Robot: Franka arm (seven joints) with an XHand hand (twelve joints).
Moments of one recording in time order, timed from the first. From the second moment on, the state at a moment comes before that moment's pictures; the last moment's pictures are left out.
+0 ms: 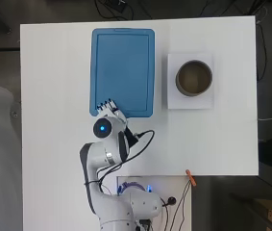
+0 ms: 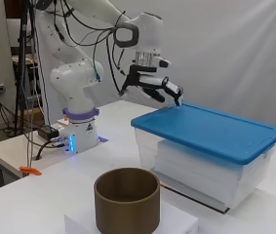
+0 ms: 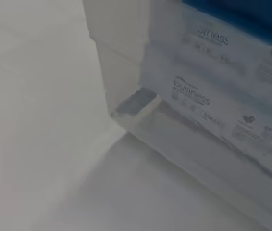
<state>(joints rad) 0.08 -0.61 0.11 -2.74 -0.11 2.09 -1.22</state>
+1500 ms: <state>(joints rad) 0.08 -0.56 0.09 -2.68 -0.51 2.02 -1.07</state>
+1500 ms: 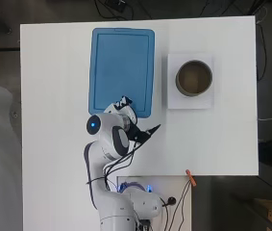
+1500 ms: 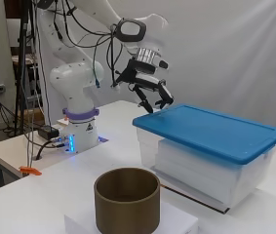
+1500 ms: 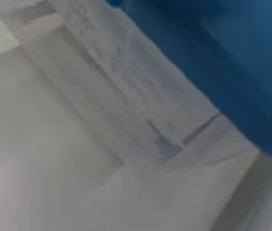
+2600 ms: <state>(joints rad) 0.09 -0.54 0.24 -2.74 -0.69 1.98 -0.75</state>
